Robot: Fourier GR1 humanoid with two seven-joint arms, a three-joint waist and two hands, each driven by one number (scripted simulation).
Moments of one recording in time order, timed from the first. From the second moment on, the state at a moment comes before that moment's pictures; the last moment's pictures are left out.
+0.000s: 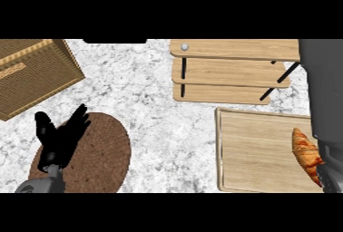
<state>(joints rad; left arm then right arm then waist) -0.06 0.17 0.08 -1.40 0.12 -0.01 0.32 -1.17 -0.26 -0.11 -1.30 0.75 0.30 0.71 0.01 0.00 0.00</state>
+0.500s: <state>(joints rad) -0.06 0.18 0.09 -1.40 0.12 -0.03 0.31 -1.18 -0.28 -0.12 -1.14 0.76 0.20 0.55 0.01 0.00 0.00</state>
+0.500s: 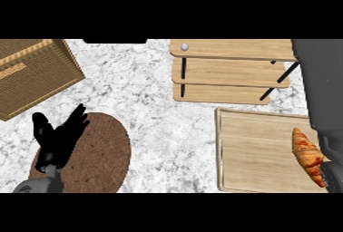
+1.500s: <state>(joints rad) -0.06 0.16 0.09 -1.39 0.11 -0.03 0.30 -1.23 -0.23 -0.30 -1.13 0.63 0.01 0.59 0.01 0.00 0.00</state>
